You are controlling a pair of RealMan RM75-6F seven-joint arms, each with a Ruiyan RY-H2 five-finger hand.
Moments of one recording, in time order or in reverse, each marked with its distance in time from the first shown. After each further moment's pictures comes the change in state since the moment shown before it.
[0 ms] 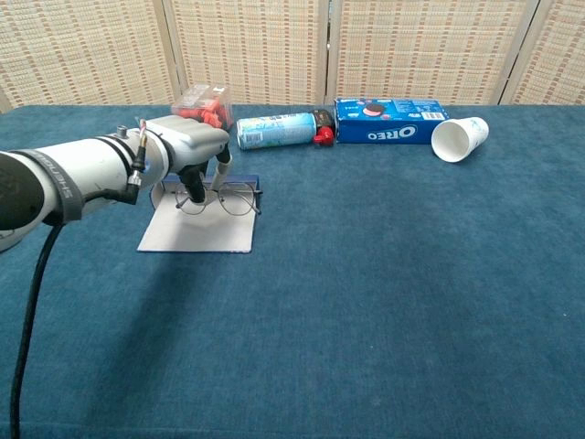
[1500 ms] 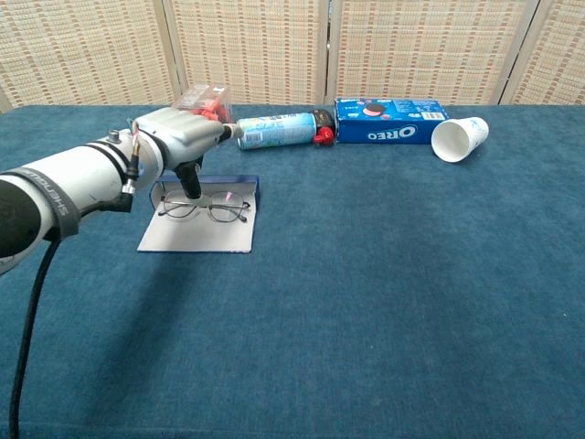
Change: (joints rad) left arm 0.072 -0.052 -0.043 0.067 0.138 0.033 -0.009; right arm 0.000 0.005 -0.003 -0.009 -0.011 -0.003 -0.006
